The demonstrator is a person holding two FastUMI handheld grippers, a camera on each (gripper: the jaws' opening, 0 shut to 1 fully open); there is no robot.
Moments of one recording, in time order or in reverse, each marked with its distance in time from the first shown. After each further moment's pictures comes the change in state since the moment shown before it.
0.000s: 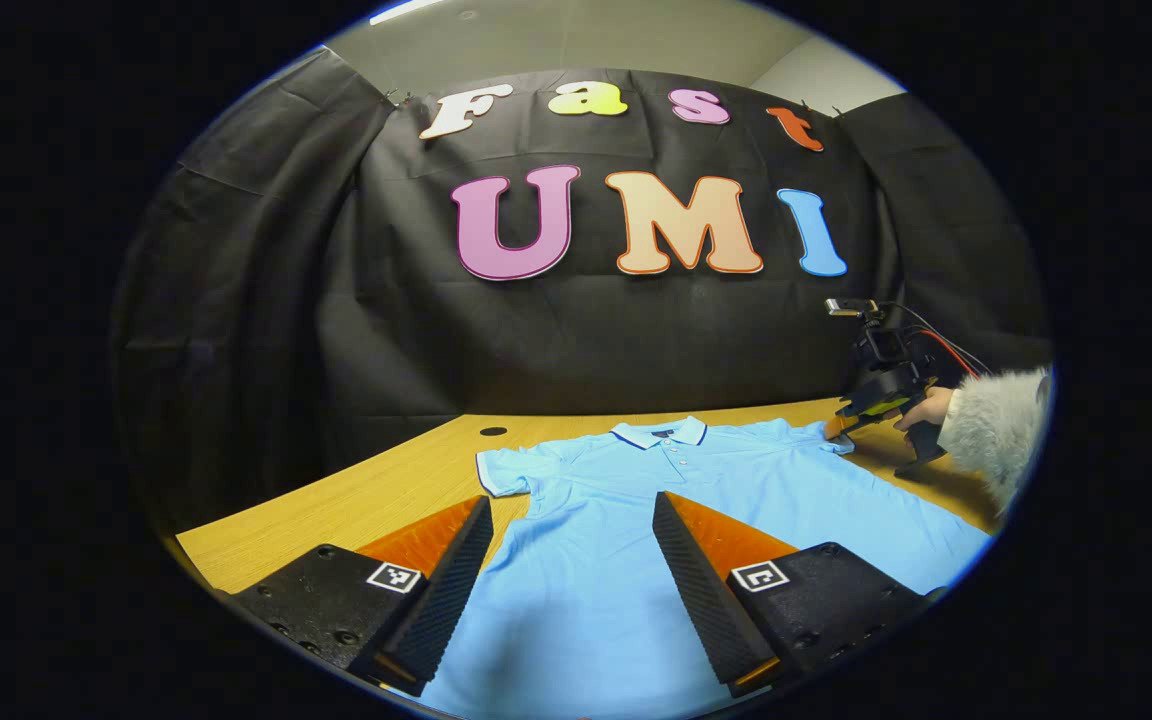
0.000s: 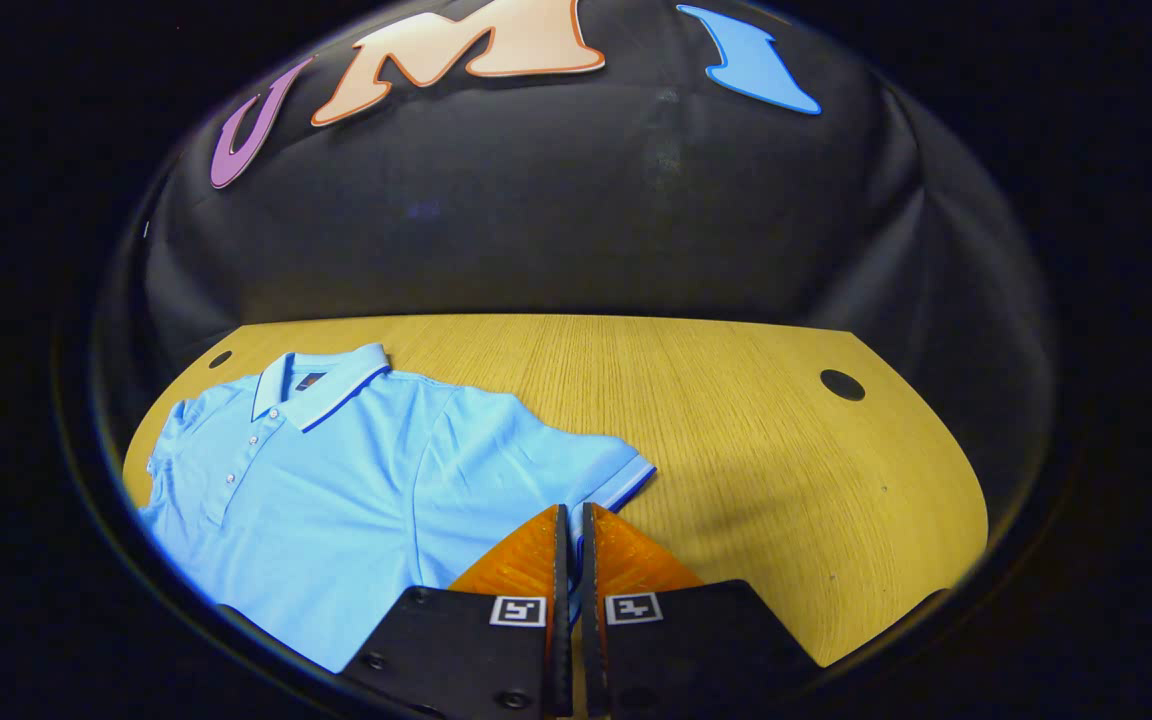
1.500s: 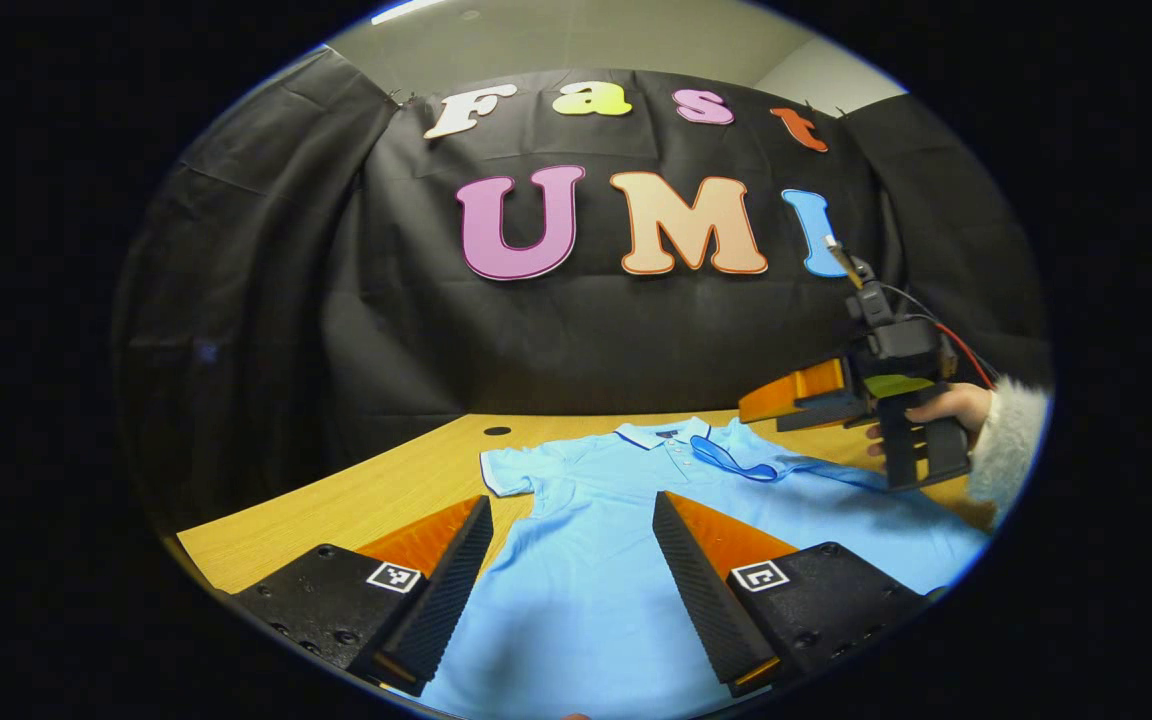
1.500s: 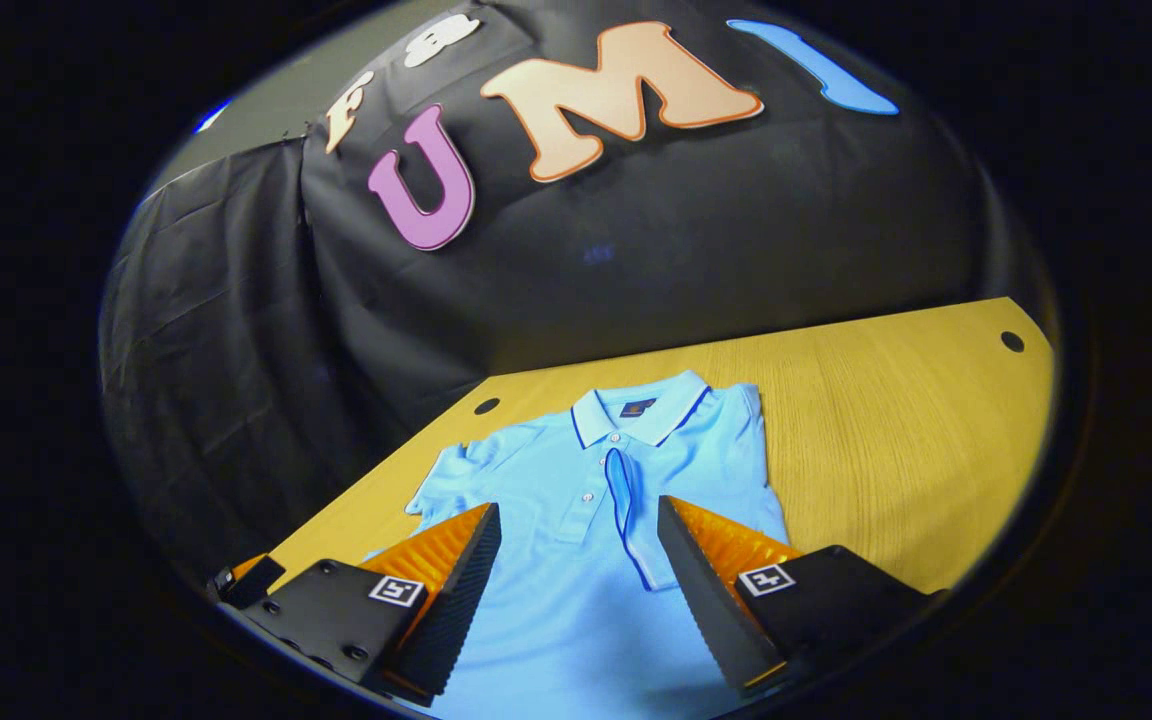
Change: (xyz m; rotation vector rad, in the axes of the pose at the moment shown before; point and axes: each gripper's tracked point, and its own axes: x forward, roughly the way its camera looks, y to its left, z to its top) left arm 0.001 0.001 0.001 -0.008 -0.007 0.012; right arm -0.144 0.183 -0.004 0.146 -0.087 0.614
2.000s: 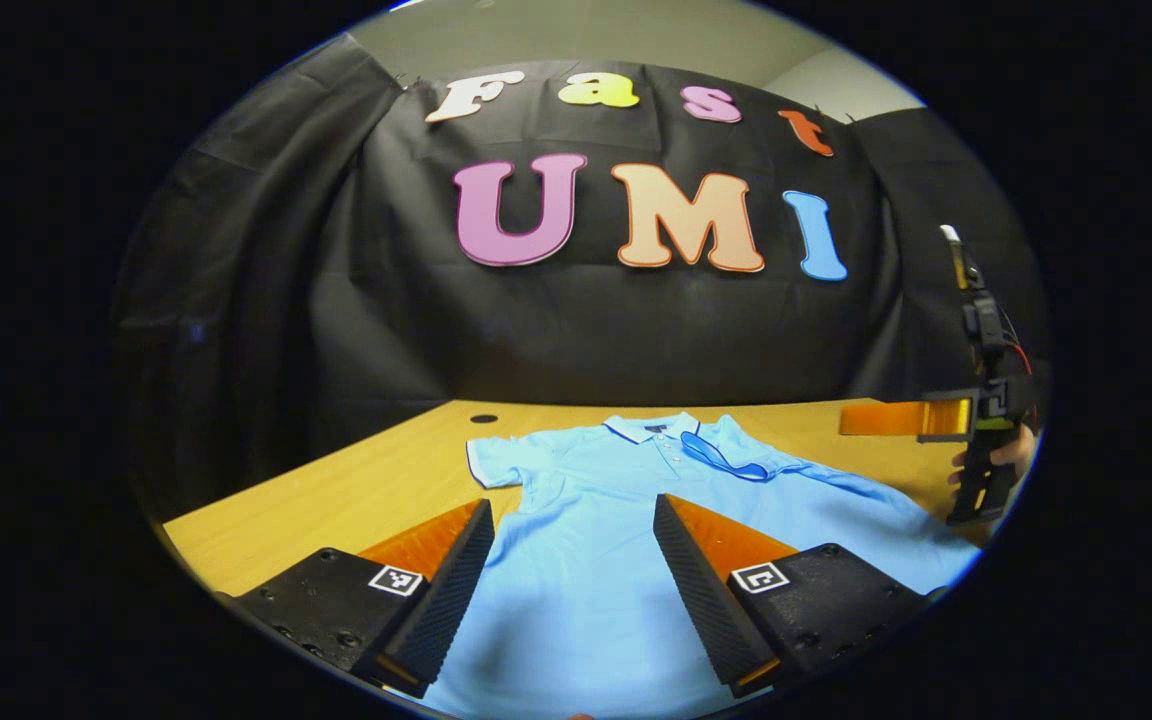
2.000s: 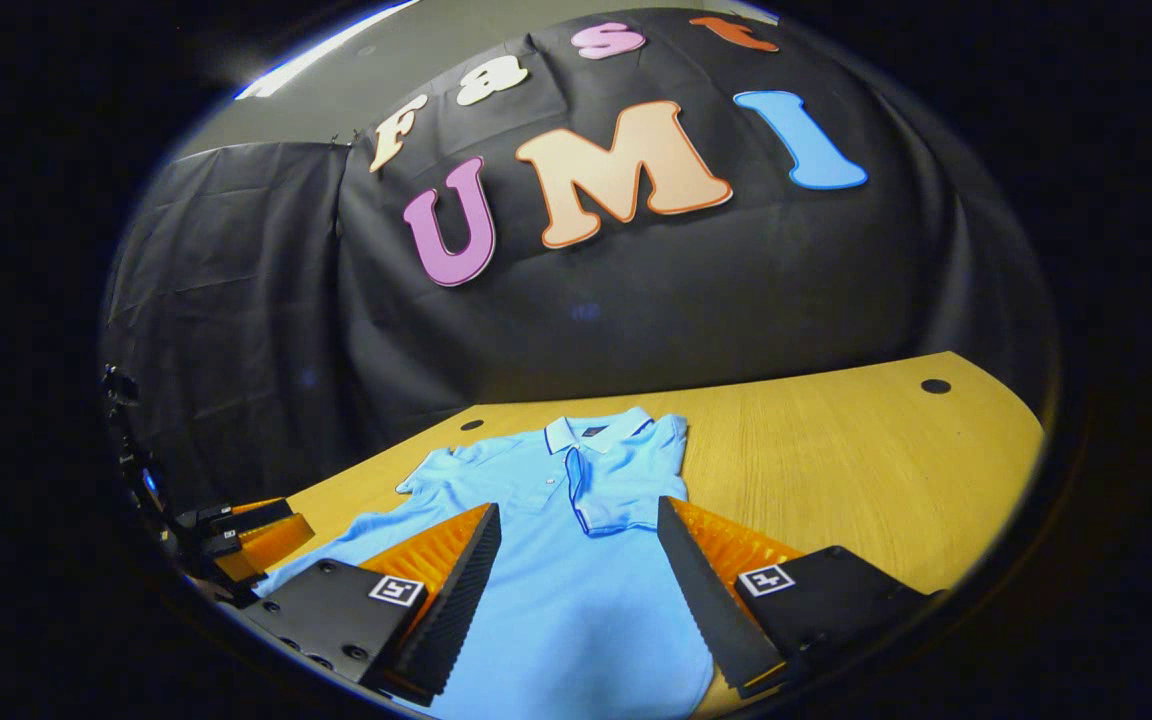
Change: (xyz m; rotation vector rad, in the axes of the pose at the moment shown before) left arm 0.012 0.007 -0.008 -0.099 0.085 -0.052; right arm -0.106 -0.032 -0.002 -0.120 -0.219 -0.084
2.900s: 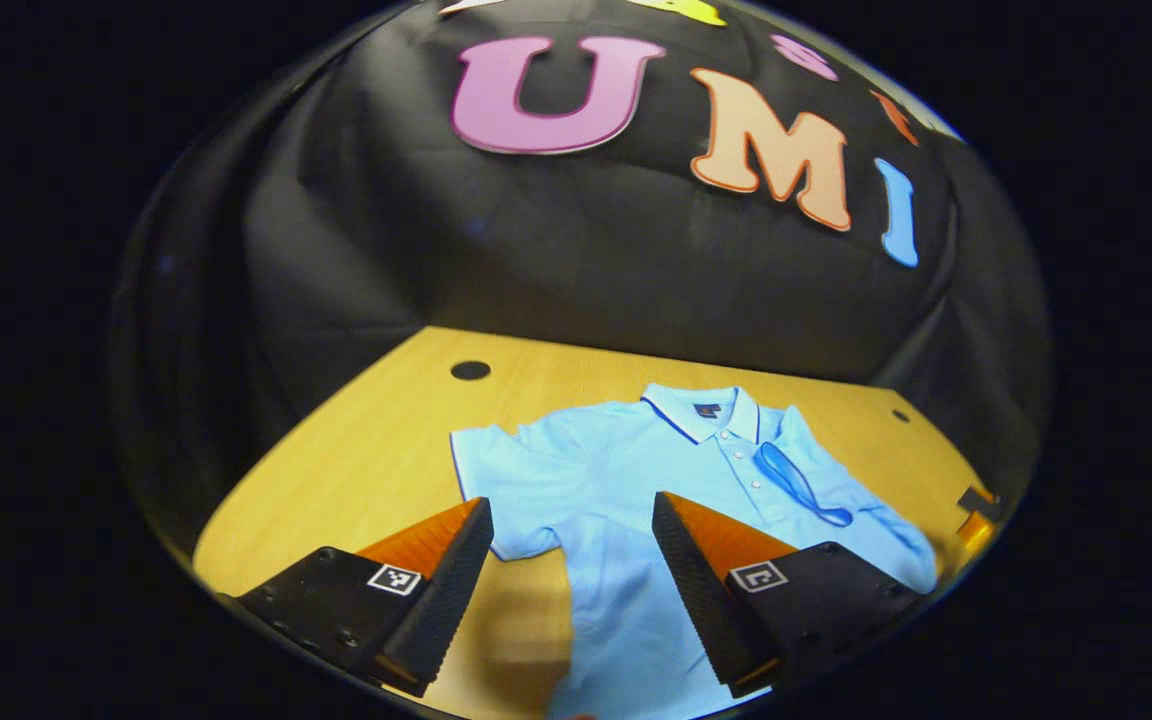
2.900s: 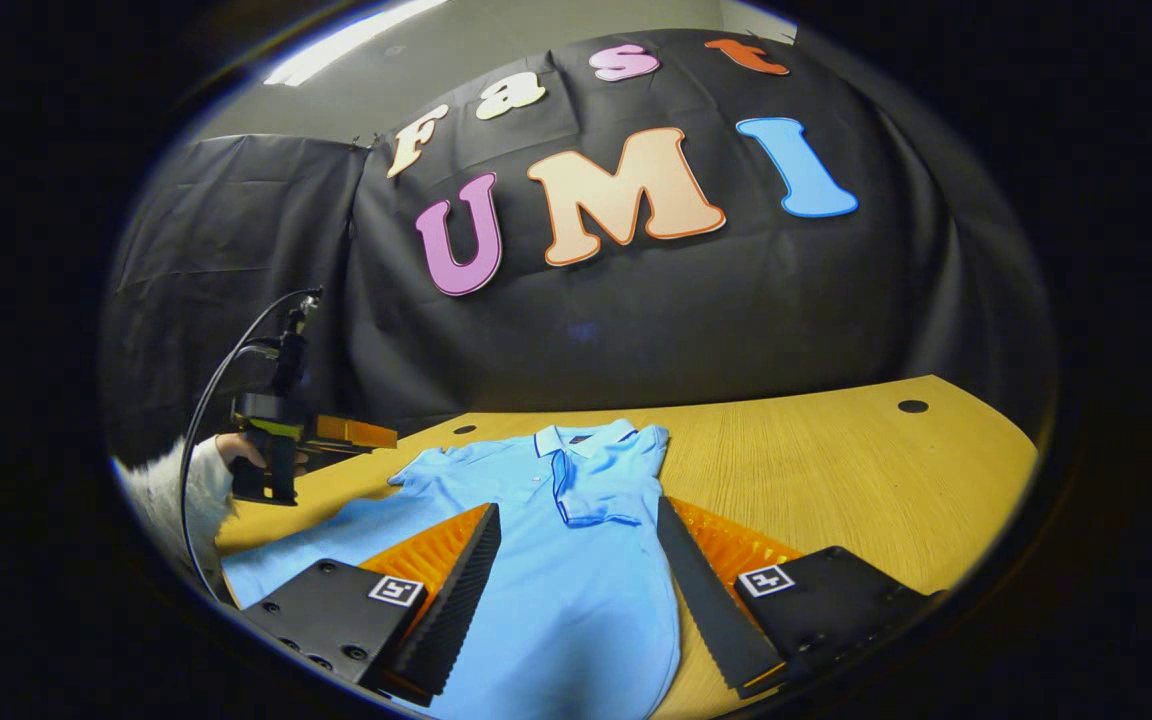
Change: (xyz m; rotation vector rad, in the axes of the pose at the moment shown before) left arm 0.167 0.062 0.003 -0.158 0.336 -0.064; right arm -0.018 0.002 -0.013 -0.047 -0.041 0.014
